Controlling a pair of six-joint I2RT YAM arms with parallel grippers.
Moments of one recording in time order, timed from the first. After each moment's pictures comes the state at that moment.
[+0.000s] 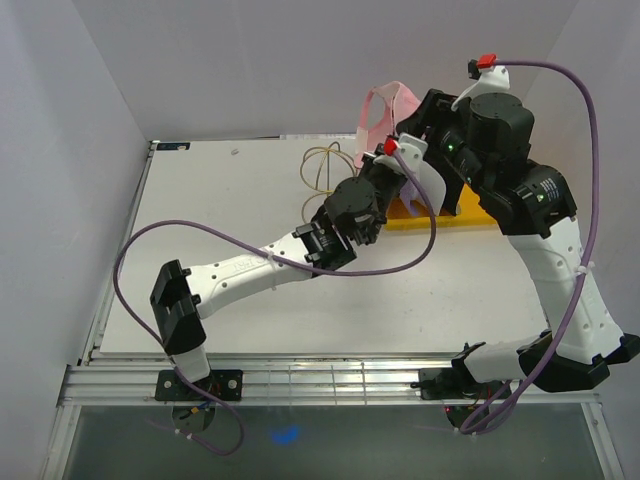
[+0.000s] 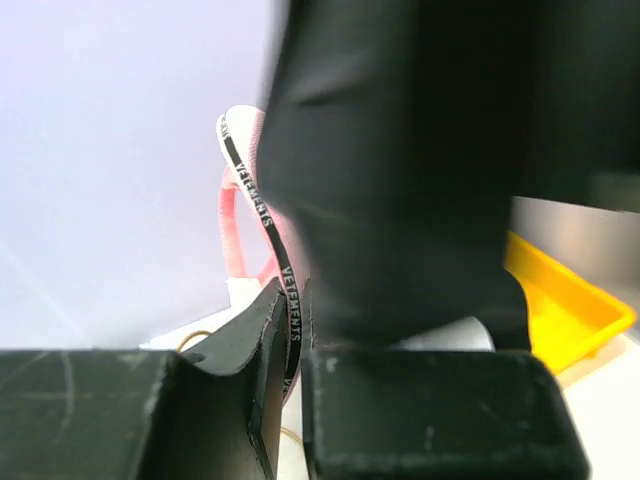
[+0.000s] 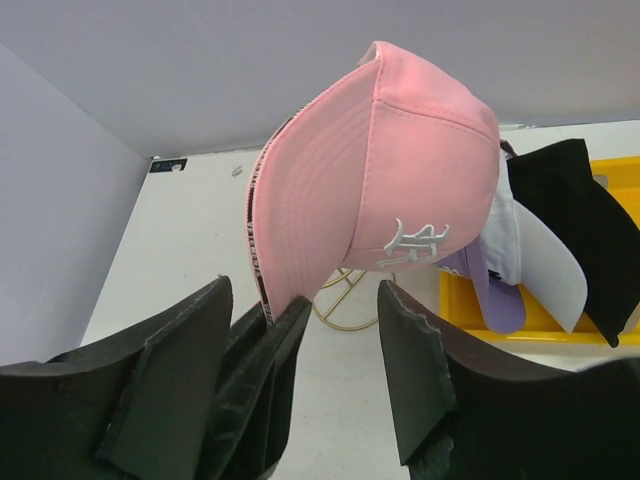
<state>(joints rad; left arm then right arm) -1.14 1.74 1.64 0.43 -0.72 0.44 0.59 1.33 1.95 -0.81 0.27 0.42</state>
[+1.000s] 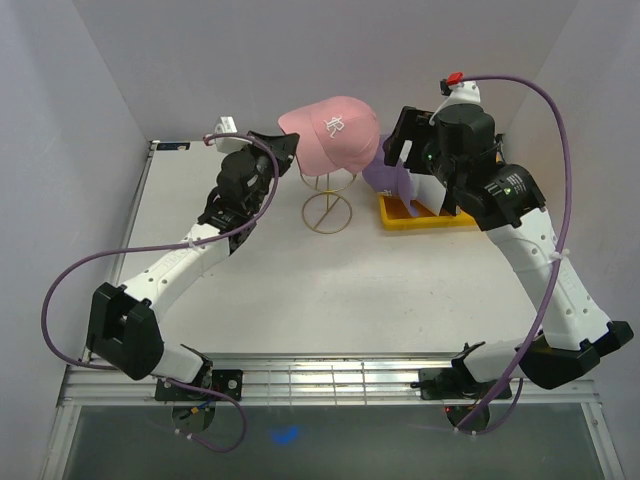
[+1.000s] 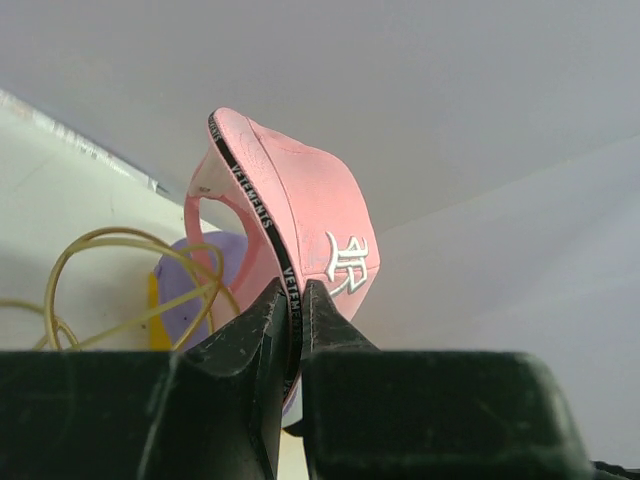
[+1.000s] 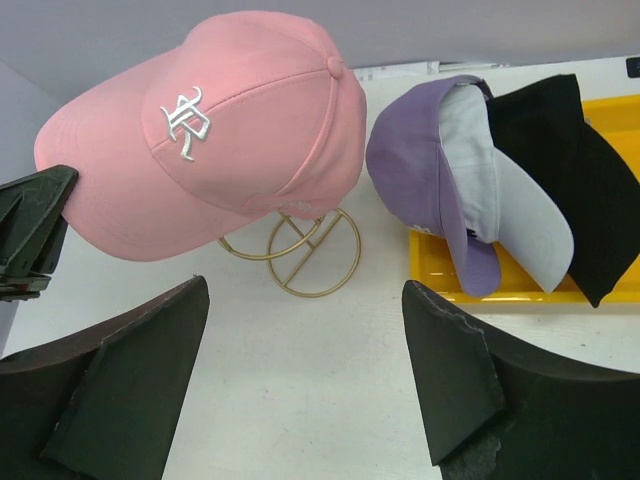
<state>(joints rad) -0.53 1.42 1.18 0.35 -0.27 -0.98 0.59 1.35 1.81 -0.78 0.31 0.41</state>
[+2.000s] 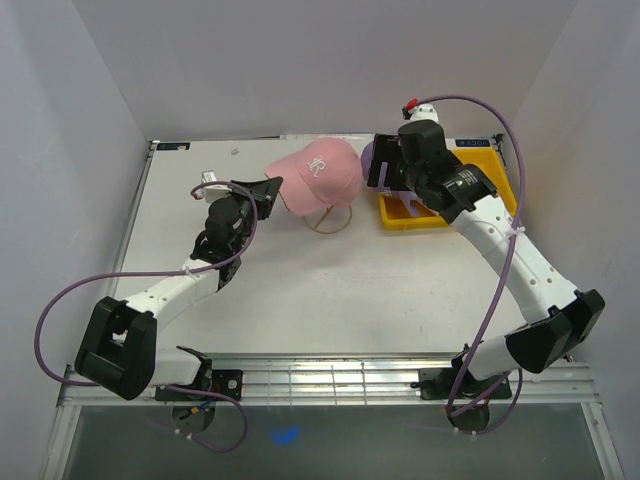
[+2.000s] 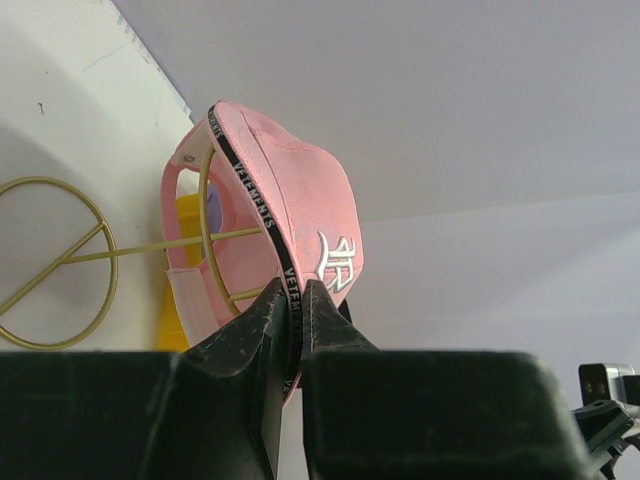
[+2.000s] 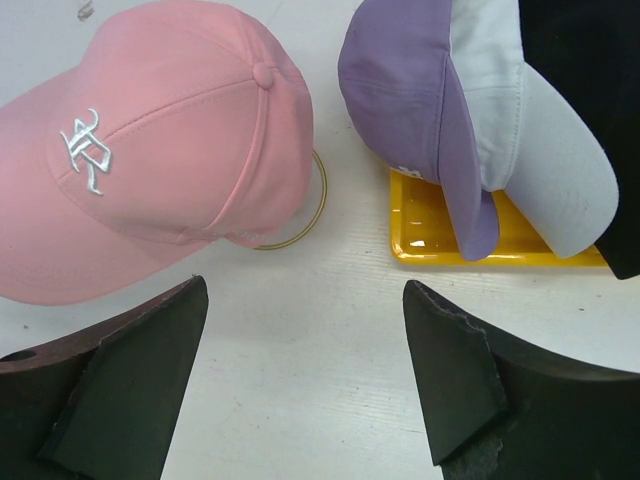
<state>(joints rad) -0.43 1.30 0.70 0.61 -0.16 -1.33 0.59 1.43 1.62 -0.72 0.29 0.39</state>
